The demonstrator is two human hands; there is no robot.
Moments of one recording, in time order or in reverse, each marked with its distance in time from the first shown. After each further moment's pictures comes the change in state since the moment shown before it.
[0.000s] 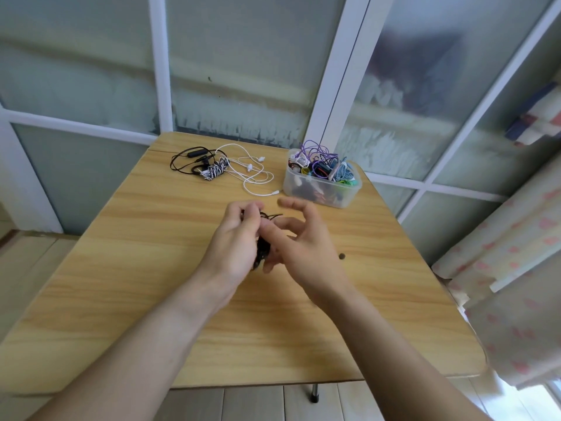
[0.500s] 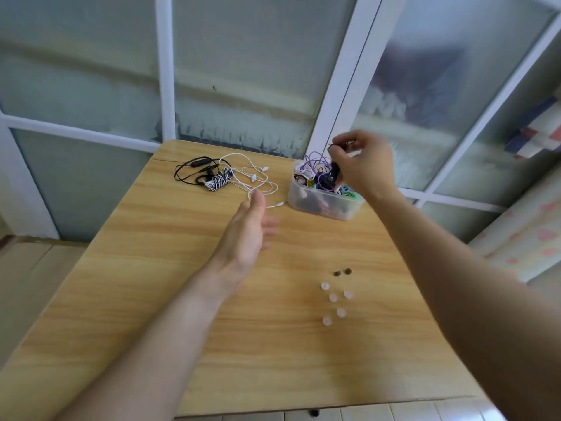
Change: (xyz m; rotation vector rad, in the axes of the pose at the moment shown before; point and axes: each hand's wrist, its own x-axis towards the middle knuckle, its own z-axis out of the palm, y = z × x) left_hand 0.037 0.010 -0.002 0.095 -0.073 -0.059; right_hand 0.138 -0.055 -0.074 -0.638 0.405 -0.299
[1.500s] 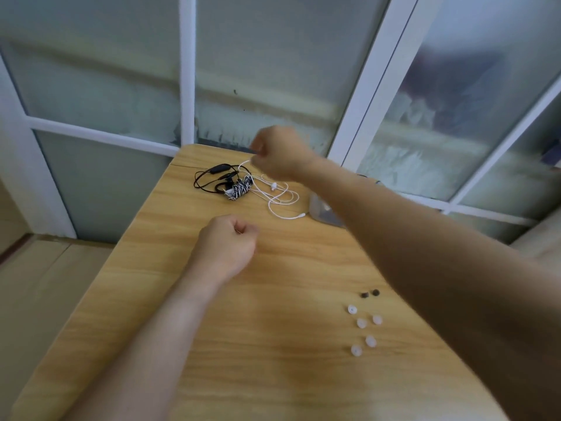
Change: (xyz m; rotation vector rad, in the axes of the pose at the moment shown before) left_hand 0.030 -0.007 -0.060 0.517 0.242 -0.035; right_hand 0.040 -0.071 0.136 -0.509 -0.527 -0.394
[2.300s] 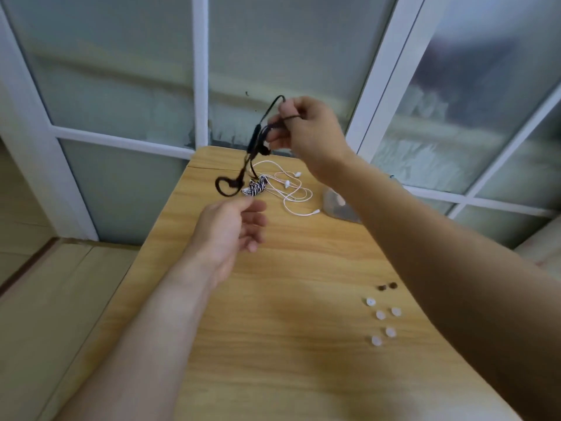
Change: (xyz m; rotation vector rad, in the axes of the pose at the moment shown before) left_hand -0.013 0.023 -0.033 -0.691 -0.121 -0.149; right_hand -0.044 -0.040 -0.029 1.179 0.294 0.120
